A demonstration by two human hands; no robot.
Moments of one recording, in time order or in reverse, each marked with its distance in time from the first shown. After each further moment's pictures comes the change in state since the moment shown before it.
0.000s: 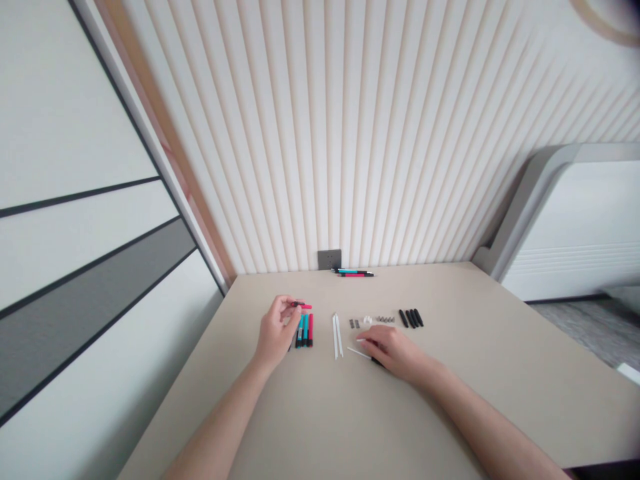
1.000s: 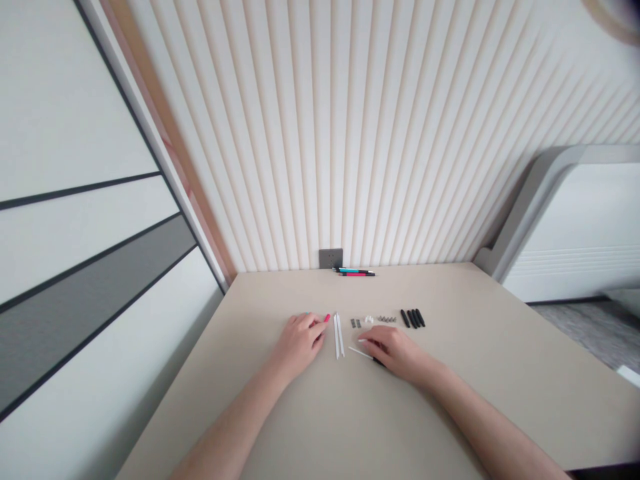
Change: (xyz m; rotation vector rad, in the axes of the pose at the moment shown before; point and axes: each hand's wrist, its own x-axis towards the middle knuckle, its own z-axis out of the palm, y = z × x) left_hand -0.014 -0.003 0.019 0.924 -0.406 0.457; right_hand 0.002 -0.001 0.002 -0.018 -0.008 0.009
